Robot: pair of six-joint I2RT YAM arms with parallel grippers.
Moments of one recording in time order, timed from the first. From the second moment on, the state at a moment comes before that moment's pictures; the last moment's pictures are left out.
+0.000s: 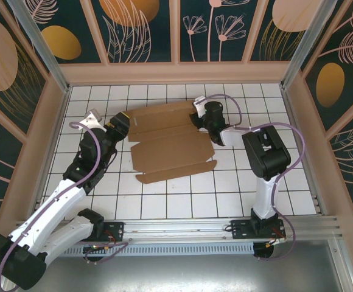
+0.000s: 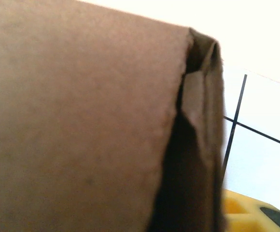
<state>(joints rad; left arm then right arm) -0.47 0.87 0.70 -0.01 -0.30 -0.89 0.44 1.96 1.09 0.41 0.01 -0.16</state>
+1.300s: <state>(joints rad) -0.44 1.04 0.84 -0.17 -0.16 -0.82 0.45 1.87 0.94 0.48 0.07 -0.06</state>
